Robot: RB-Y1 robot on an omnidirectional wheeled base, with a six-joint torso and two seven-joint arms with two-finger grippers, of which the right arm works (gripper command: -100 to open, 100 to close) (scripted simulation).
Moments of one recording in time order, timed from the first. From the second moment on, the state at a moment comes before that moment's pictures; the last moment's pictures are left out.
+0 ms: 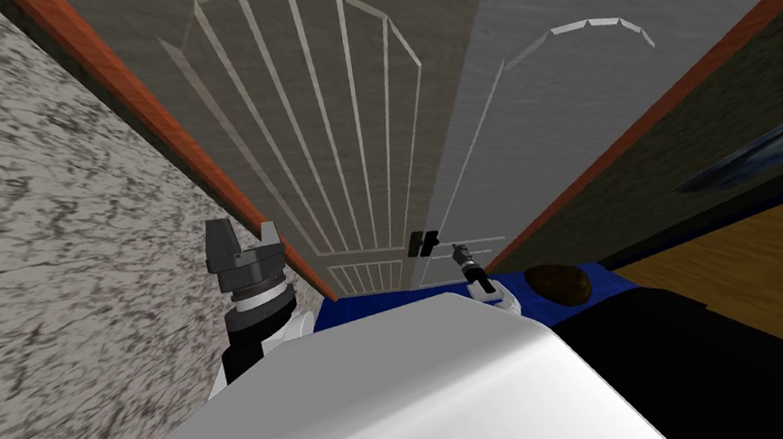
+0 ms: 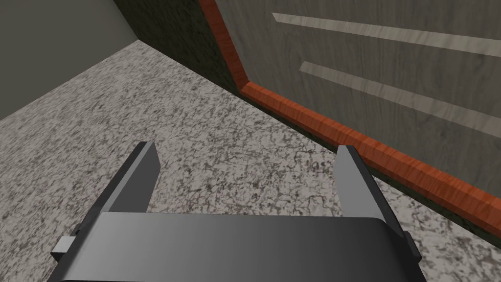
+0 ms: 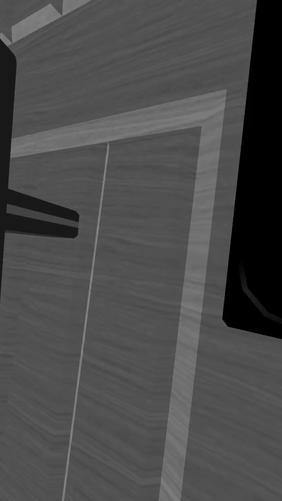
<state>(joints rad) 0.25 -0.43 -0.20 -1.24 -0.02 -0.44 -0.43</state>
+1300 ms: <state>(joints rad) 0.29 -0.45 -0.21 -1.25 -0.02 -0.45 -0.44</state>
